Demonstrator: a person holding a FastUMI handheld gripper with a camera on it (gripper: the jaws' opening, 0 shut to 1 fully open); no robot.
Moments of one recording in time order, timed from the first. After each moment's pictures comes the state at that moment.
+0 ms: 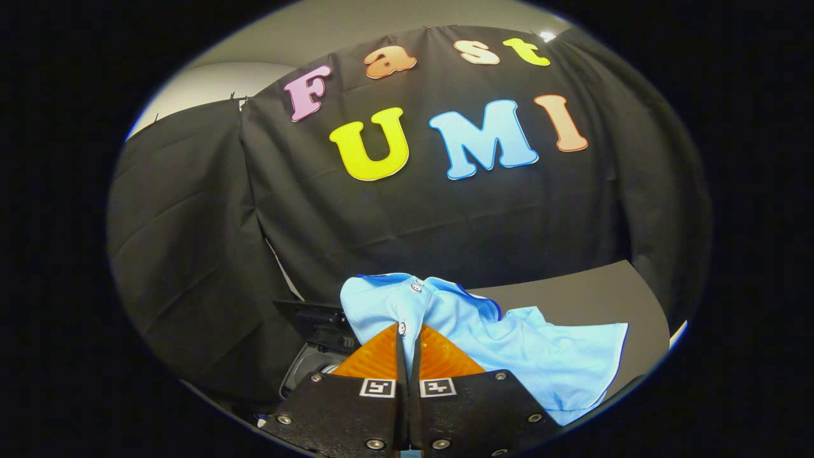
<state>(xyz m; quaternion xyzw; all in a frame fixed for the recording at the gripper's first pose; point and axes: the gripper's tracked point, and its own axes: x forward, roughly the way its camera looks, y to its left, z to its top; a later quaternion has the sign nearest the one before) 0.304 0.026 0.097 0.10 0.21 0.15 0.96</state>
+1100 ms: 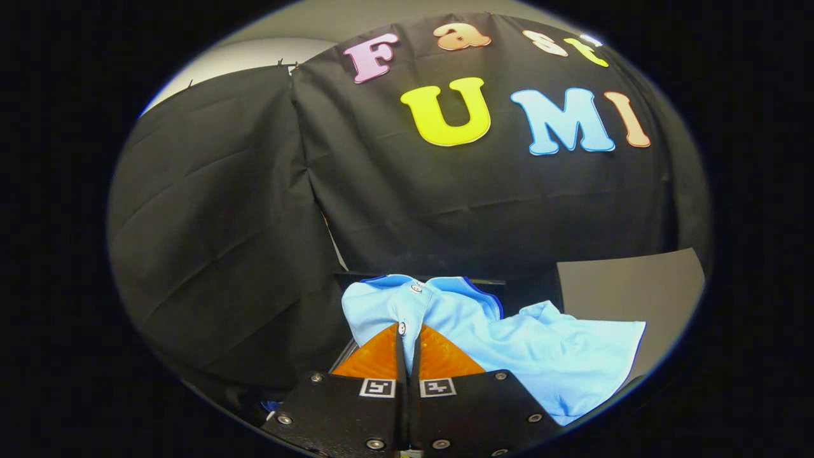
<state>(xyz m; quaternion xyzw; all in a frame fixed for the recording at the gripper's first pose) 0.285 0.215 0.053 0.07 0.24 0.23 0.94</state>
